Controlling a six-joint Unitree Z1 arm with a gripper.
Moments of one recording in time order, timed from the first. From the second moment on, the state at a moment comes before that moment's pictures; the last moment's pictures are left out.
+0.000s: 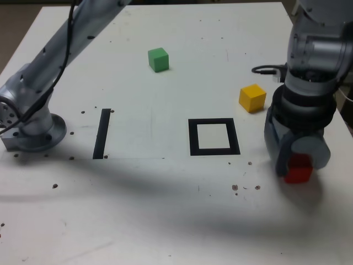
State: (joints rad) arm -0.27 2.36 -2.08 1.23 0.11 -0.31
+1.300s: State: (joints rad) arm -0.08 1.99 -1.55 1.19 0.16 -0.21
